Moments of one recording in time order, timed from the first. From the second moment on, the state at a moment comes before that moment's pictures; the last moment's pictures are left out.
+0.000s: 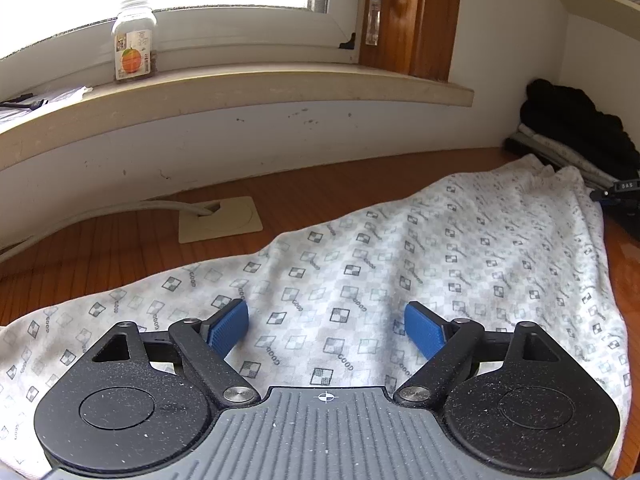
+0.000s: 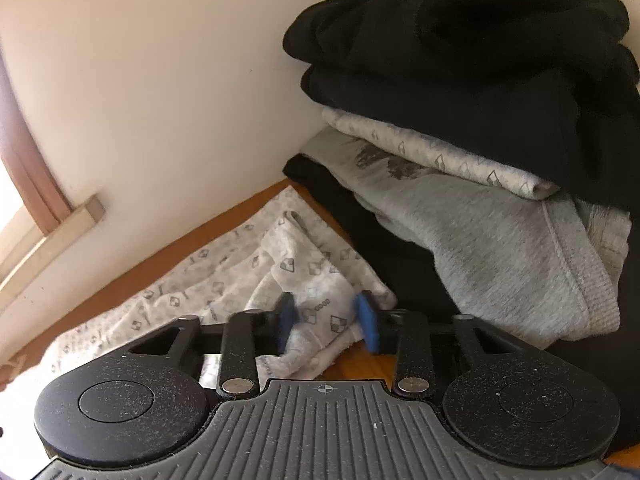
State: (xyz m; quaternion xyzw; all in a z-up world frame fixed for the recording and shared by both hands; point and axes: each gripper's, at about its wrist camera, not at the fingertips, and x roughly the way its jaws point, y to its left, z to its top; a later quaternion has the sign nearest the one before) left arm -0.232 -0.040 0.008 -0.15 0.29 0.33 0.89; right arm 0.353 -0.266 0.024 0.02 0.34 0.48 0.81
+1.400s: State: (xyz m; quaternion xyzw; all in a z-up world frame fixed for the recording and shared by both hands) left arm -0.231 -0.040 0.008 -0.14 0.30 0.32 0.89; right arm 0.213 -0.174 0.075 -0.05 0.24 0.63 0.73
